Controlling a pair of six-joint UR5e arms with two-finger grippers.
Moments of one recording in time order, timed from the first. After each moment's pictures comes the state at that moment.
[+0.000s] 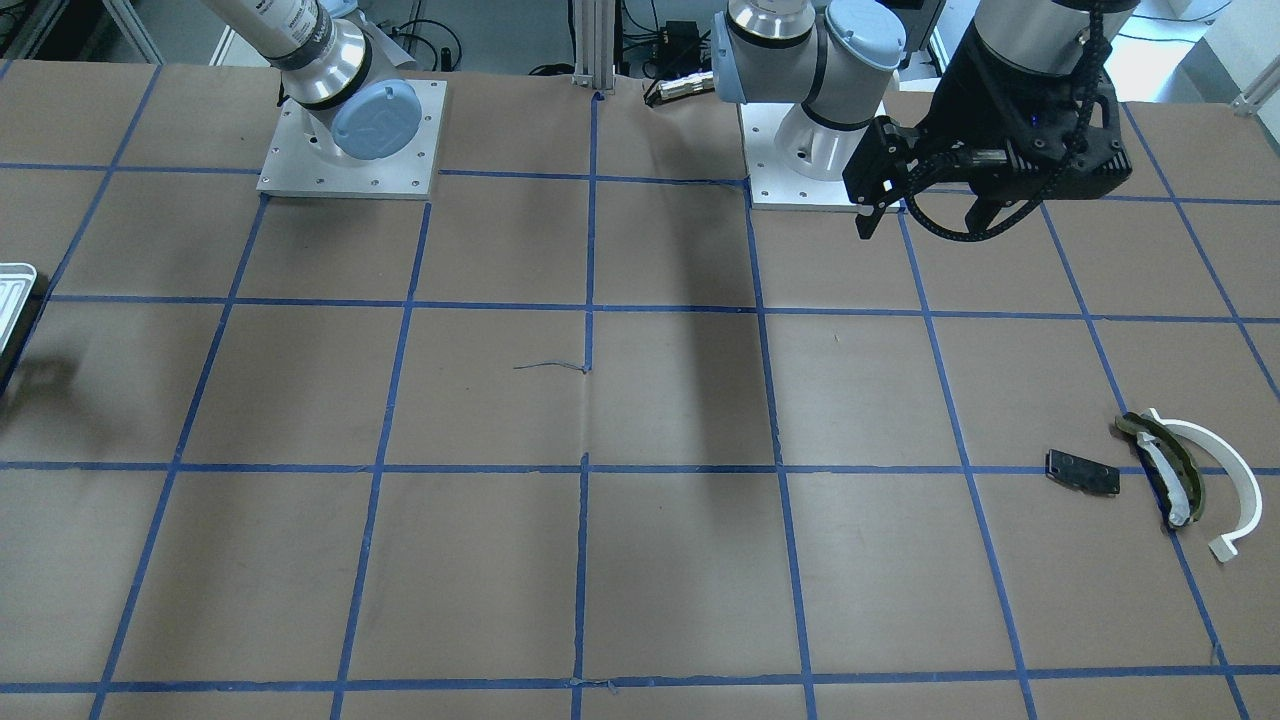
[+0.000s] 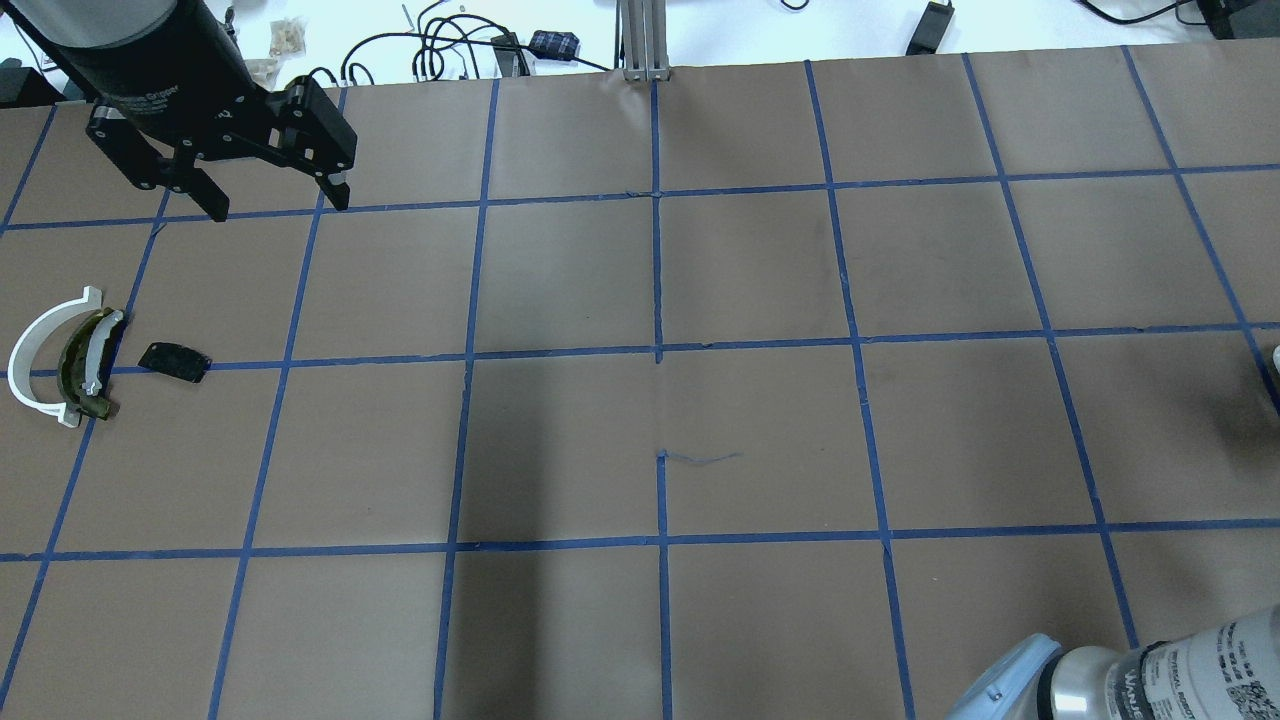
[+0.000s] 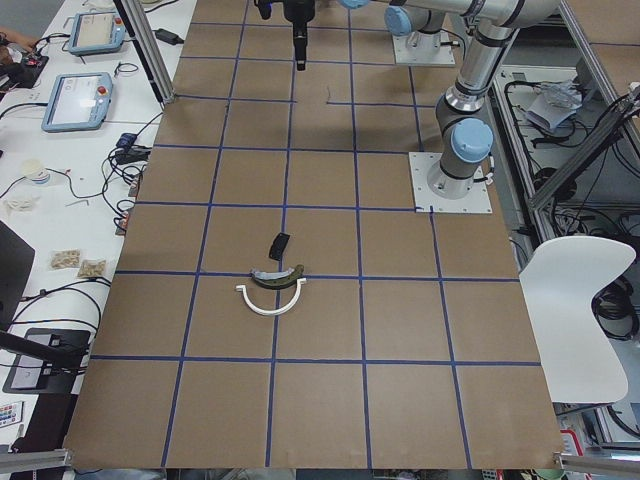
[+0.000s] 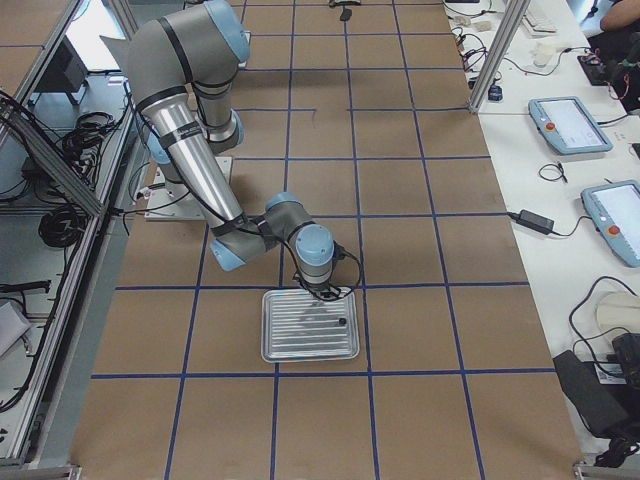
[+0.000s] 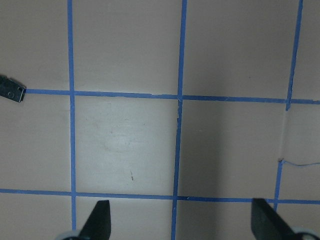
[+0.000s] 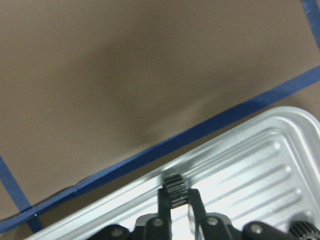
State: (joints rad) left arm -1.52 -1.59 -1.42 -1.71 1.57 0.00; right arm 0.58 -1.17 1.91 -2.32 -1.55 -2.10
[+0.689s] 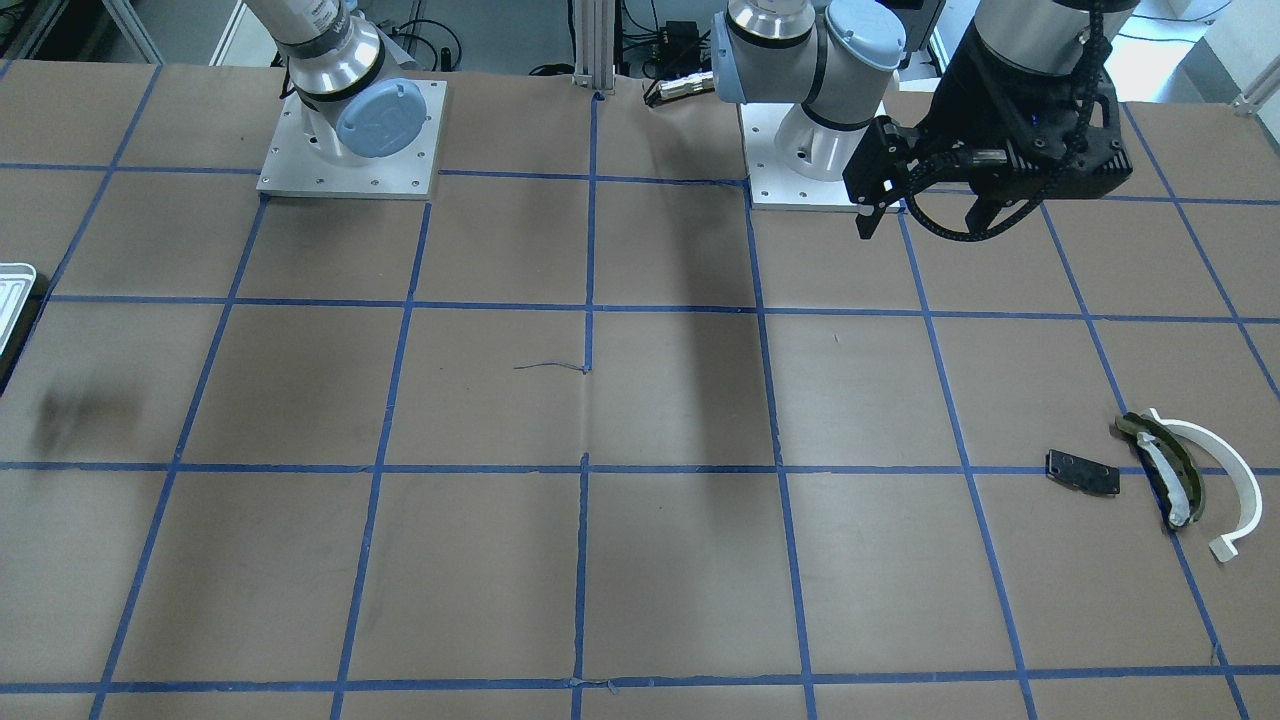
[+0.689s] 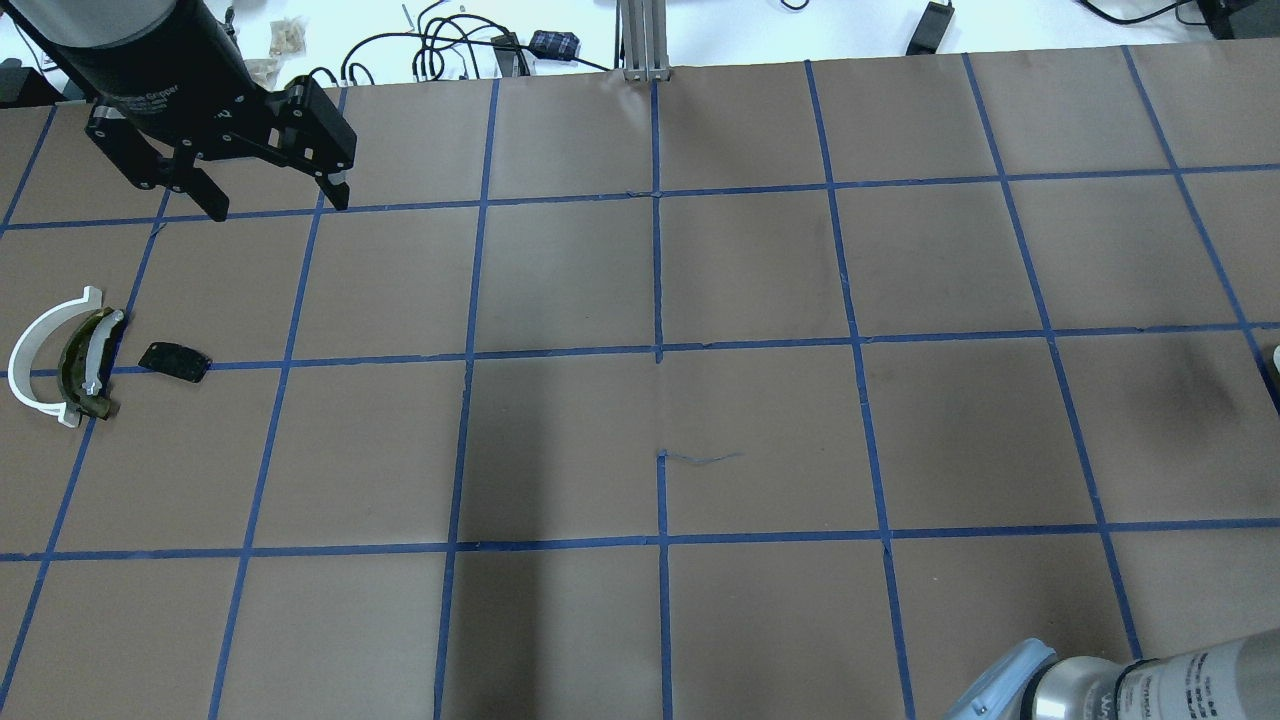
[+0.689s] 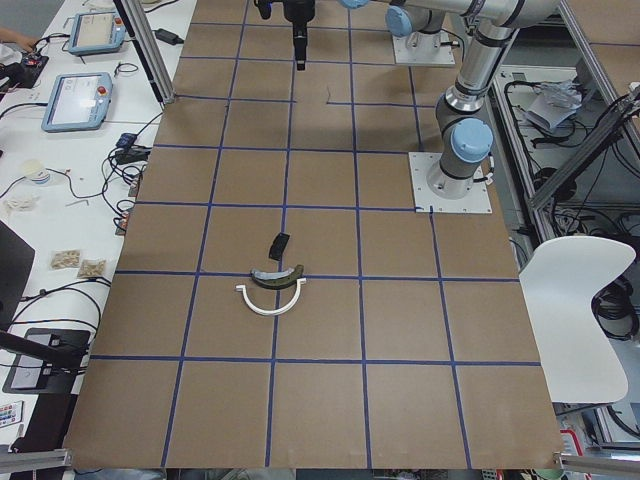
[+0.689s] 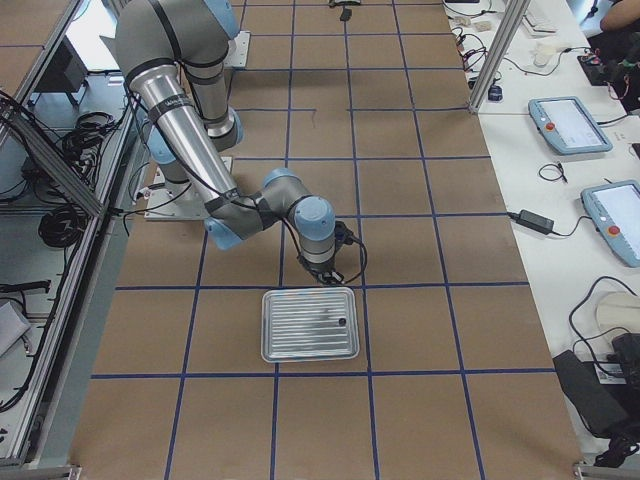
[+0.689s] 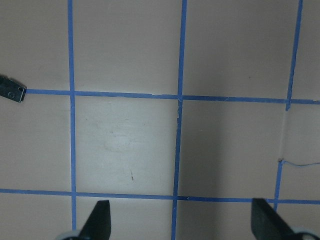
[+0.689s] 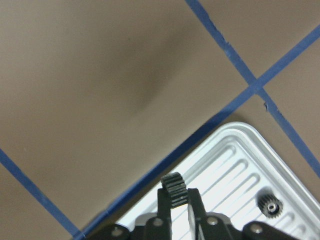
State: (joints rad) left arm -1.52 -1.58 -1.42 -1.72 1.57 0.00; right arm 0.67 -1.34 1.90 -2.16 -1.51 -1.74
